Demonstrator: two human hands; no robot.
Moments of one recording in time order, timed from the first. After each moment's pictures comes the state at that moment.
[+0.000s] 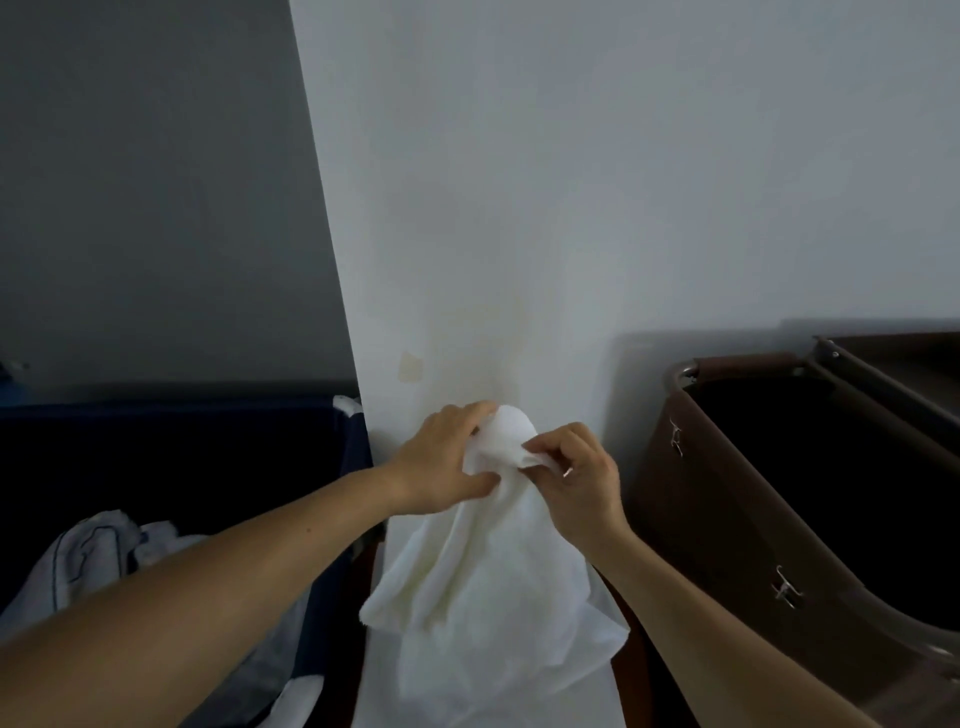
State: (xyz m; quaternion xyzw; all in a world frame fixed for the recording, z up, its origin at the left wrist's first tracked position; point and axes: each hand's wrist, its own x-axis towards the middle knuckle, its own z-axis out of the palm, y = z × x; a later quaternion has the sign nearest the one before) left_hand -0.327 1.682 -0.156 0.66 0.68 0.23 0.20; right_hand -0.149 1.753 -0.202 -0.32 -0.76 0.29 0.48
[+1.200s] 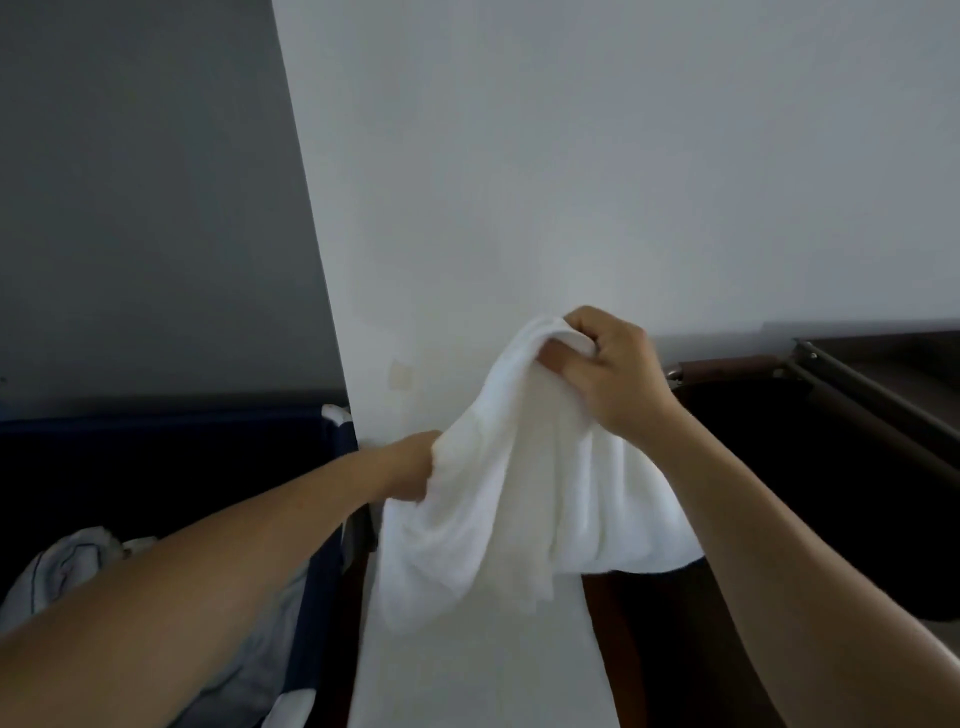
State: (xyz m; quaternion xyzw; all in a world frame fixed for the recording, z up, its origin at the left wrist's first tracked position) left_hand -0.334 1.680 -0.129 0.57 0.74 0.12 0.34; right_hand -0.135 1.775 -0.067 -0.30 -0.79 0.30 0.44
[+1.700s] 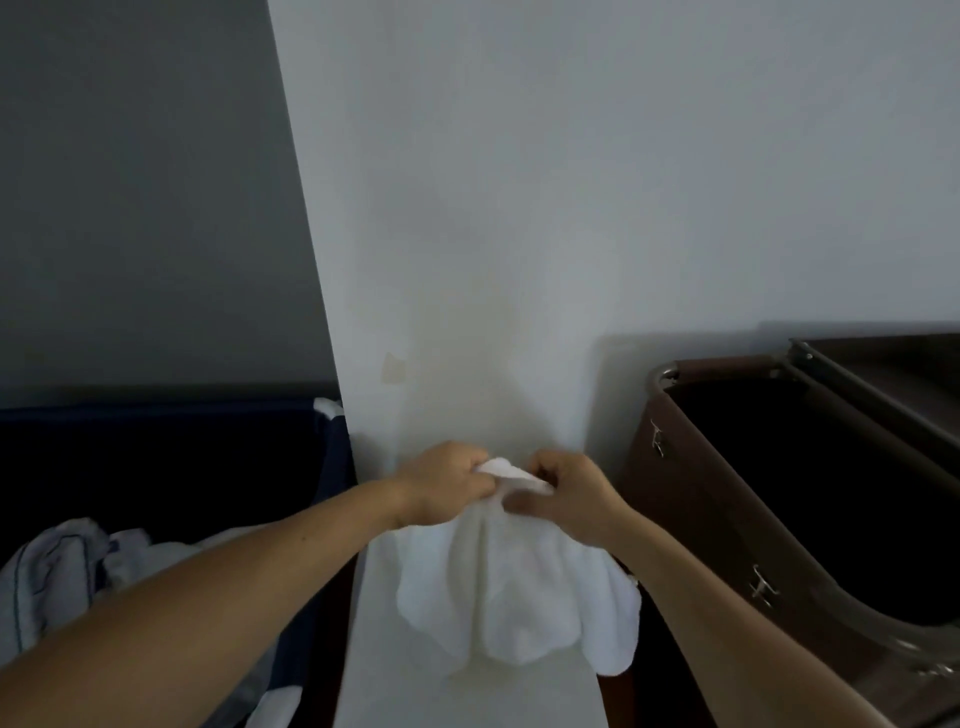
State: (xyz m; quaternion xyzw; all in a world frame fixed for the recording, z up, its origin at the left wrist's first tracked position) left_hand -0.301 1.687 -0.150 0.63 0.69 0.24 0.28; right_hand -0.127 1.777 -0.193 -0.37 -0.83 0.37 0.21
